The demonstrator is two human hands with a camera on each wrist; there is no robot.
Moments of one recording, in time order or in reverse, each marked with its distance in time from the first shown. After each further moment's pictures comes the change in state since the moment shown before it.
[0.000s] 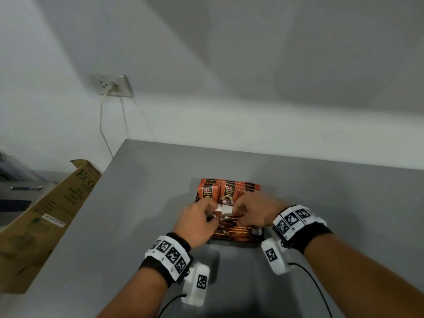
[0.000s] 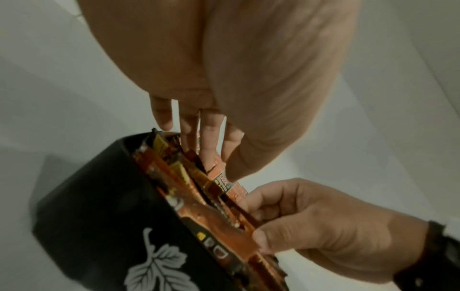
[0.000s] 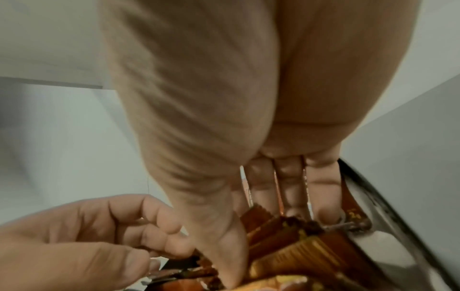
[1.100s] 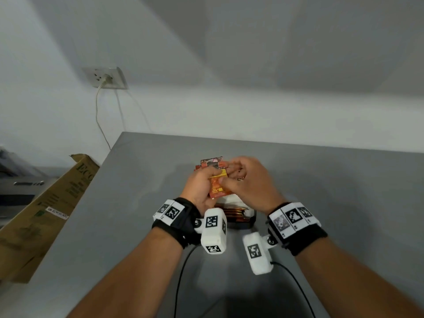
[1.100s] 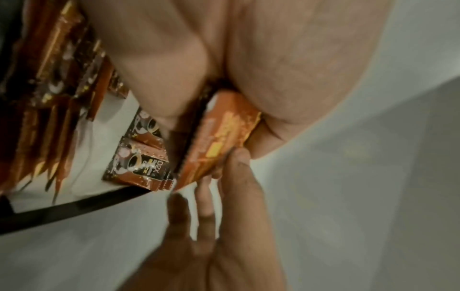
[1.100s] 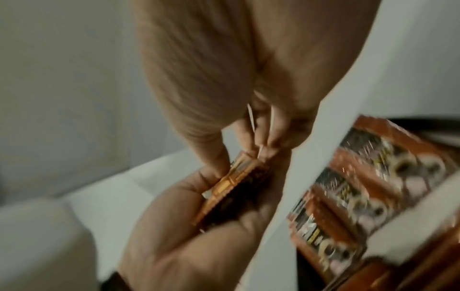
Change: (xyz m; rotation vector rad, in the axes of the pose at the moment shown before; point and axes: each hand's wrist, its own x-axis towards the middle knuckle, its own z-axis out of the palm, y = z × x) left_hand 0.015 0.069 -0.001 -1.449 -0.085 -0.280; right_hand -0.042 -0.033 0.005 0.674 0.635 -0.017
